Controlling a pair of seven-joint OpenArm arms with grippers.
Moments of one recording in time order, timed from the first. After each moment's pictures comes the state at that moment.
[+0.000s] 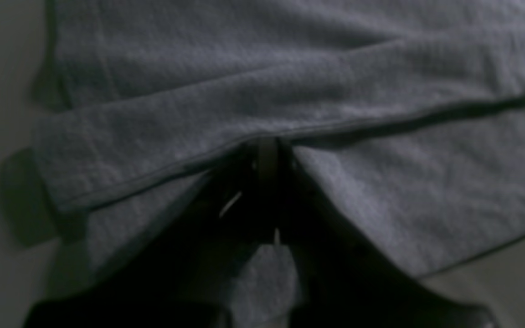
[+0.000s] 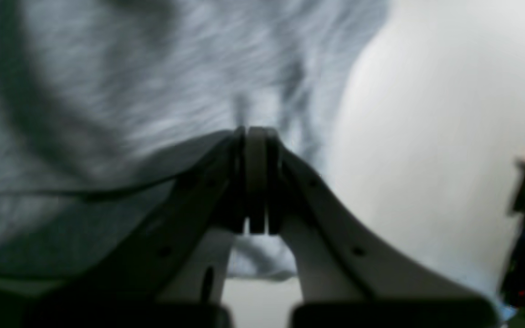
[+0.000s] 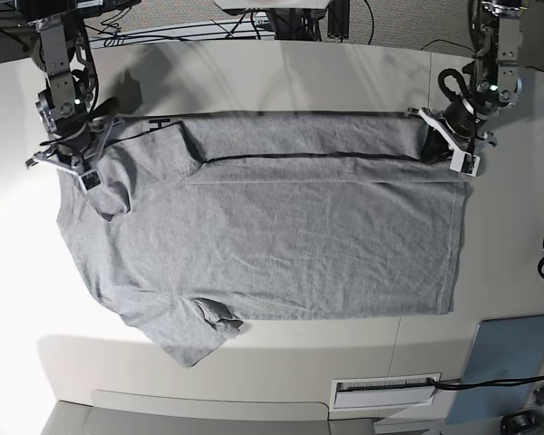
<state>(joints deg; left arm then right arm) 18.4 -23.8 -4.6 84.0 -26.7 -22.5 20.8 -16.3 31.7 0.1 94.5 -3.8 7.1 -41.7</state>
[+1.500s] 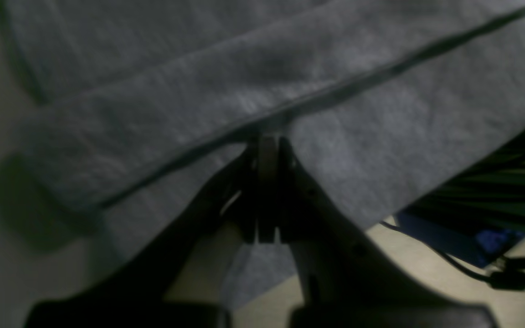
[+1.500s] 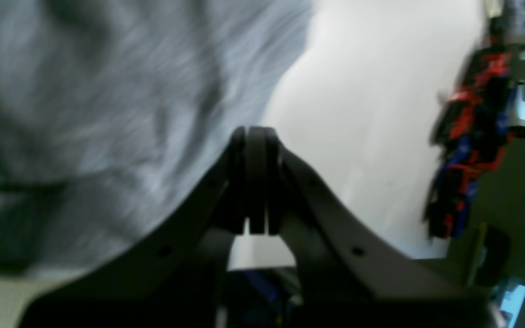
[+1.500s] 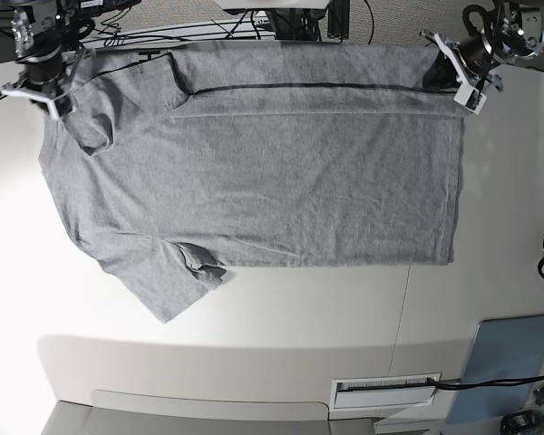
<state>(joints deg) 36.7 -23.9 -18.4 97.5 -28.7 -42.6 31.5 -47.0 32.2 16.1 112.4 -11.5 1.7 -32.0</state>
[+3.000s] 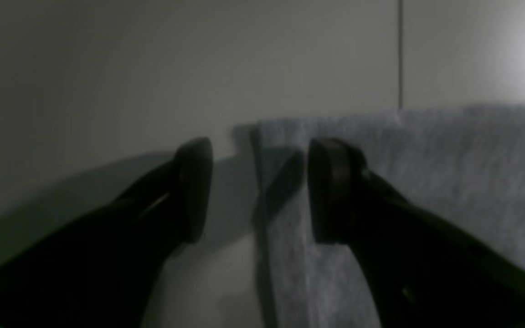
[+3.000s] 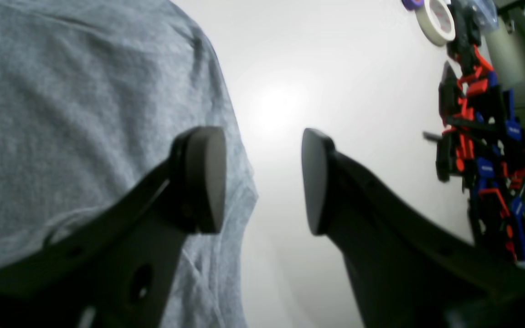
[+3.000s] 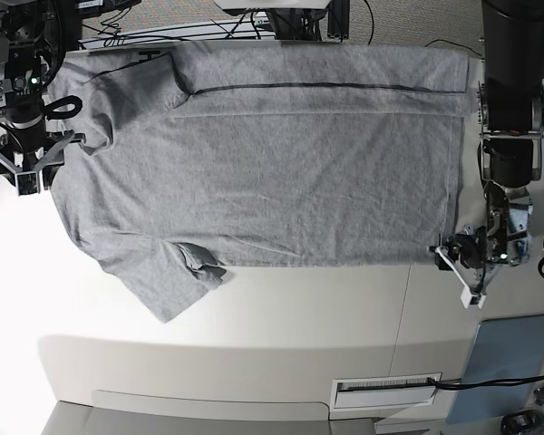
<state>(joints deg) -35.2 -22.9 5.9 36.0 -17.7 -21.8 39.3 -26.8 31.5 18.7 113.4 4.6 1.5 -38.5</state>
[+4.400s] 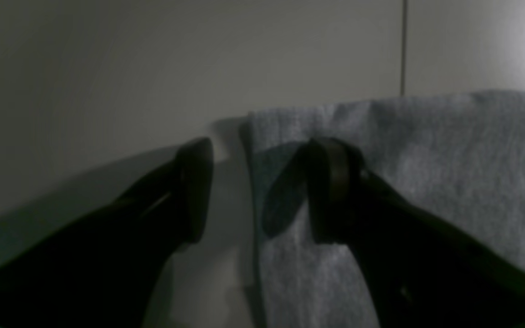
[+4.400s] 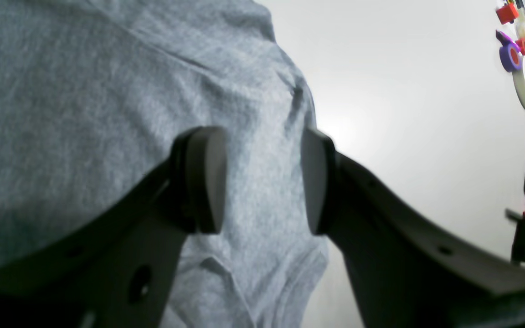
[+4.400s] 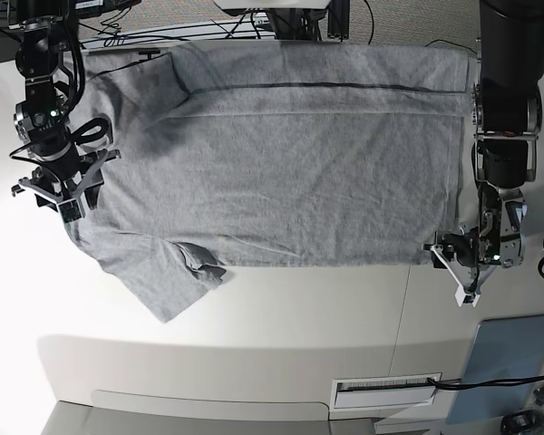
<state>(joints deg) -35.1 -22.0 5.8 35.9 -17.9 -19.7 40.6 -14.7 31.7 7.2 105.9 6.0 9.9 -39.6</state>
